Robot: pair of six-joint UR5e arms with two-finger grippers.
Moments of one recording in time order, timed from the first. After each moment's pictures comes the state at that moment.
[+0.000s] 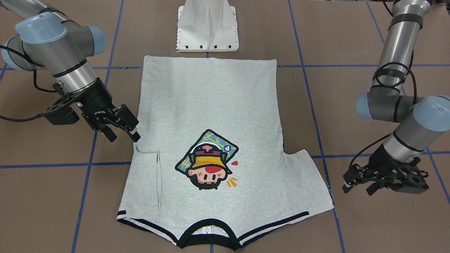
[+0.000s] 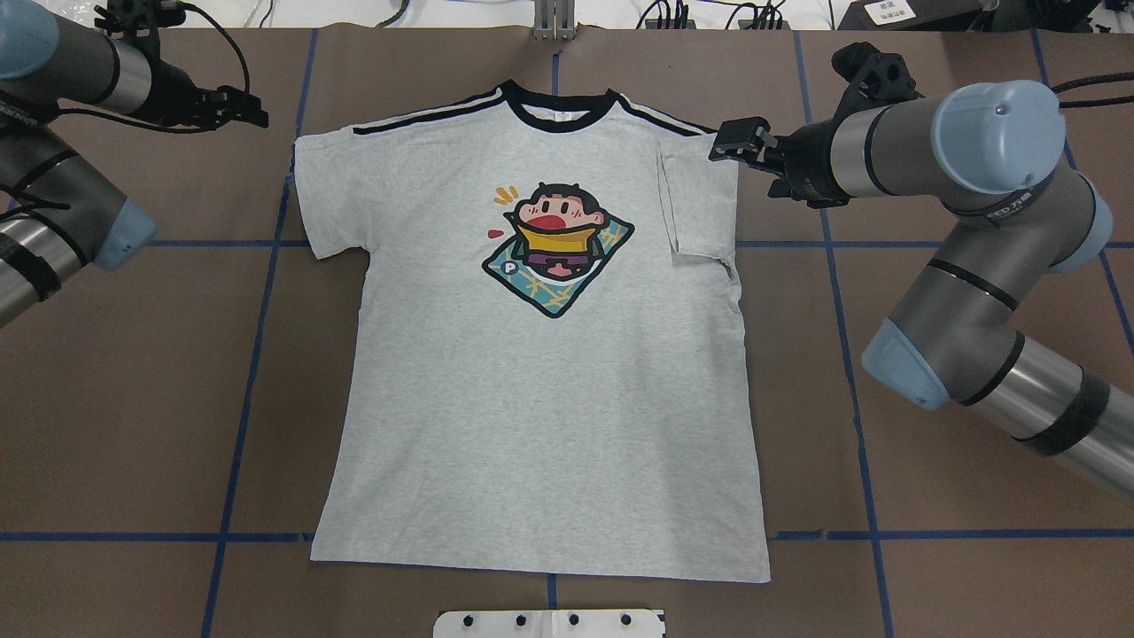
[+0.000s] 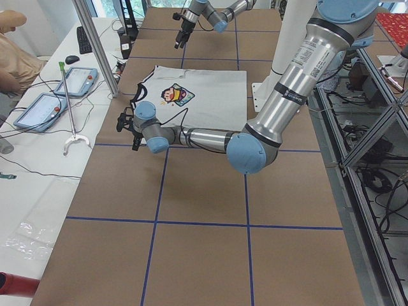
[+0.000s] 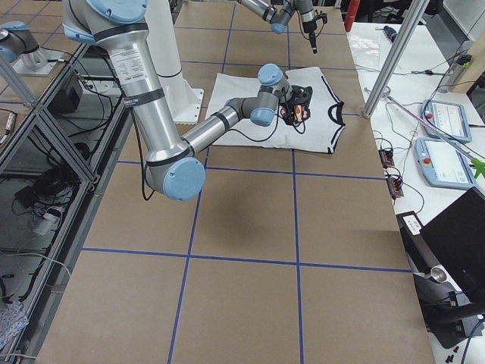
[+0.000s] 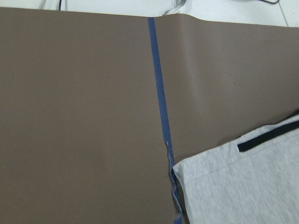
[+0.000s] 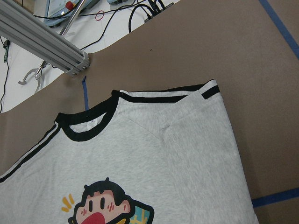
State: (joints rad) left arm -1.04 -2.14 -1.01 -2.58 -2.05 -0.94; right arm 0.81 -1.19 1.73 -0.92 1.83 1.53
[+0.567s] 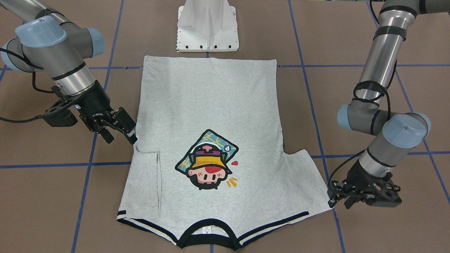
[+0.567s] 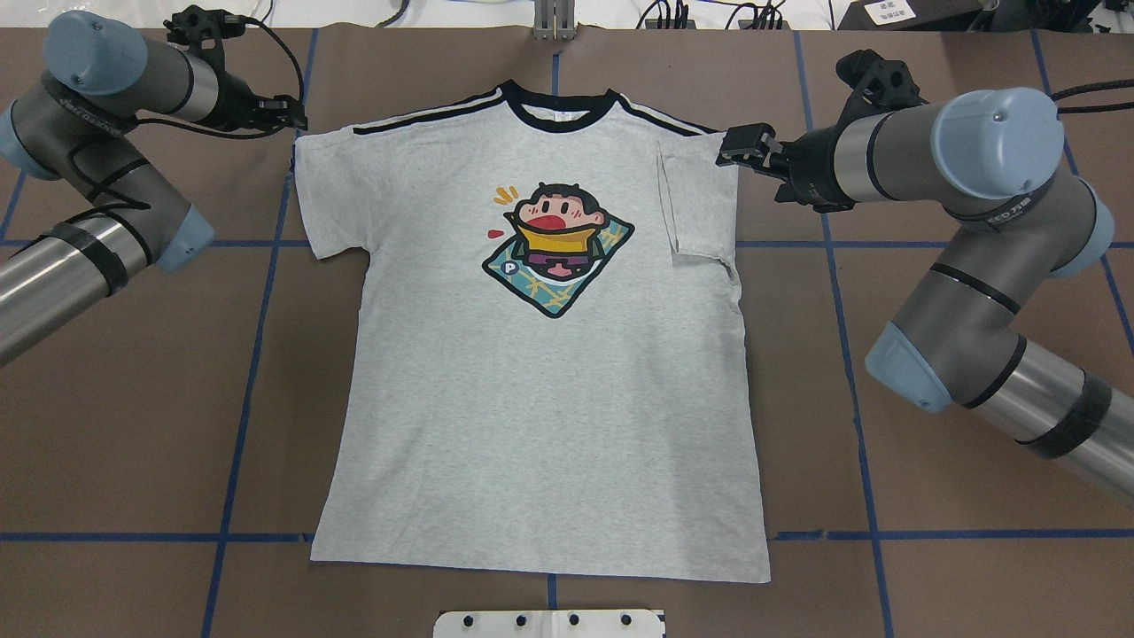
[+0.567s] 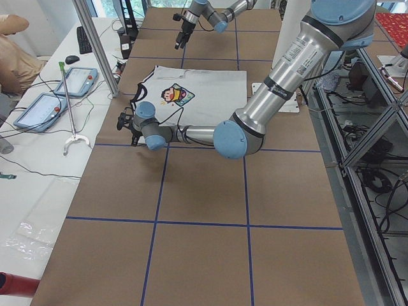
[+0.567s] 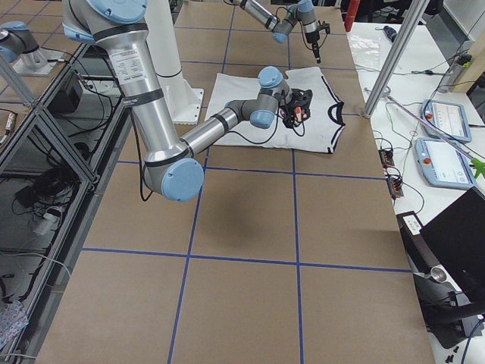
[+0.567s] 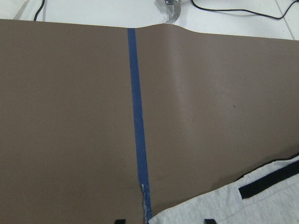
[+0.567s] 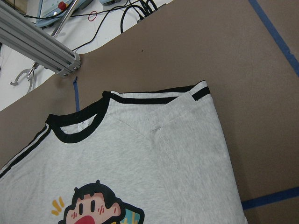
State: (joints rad) left arm -0.99 -2.26 -0.84 -2.63 -1.98 -0.96; right arm 0.81 -1.20 1.73 -0.93 1.82 1.52
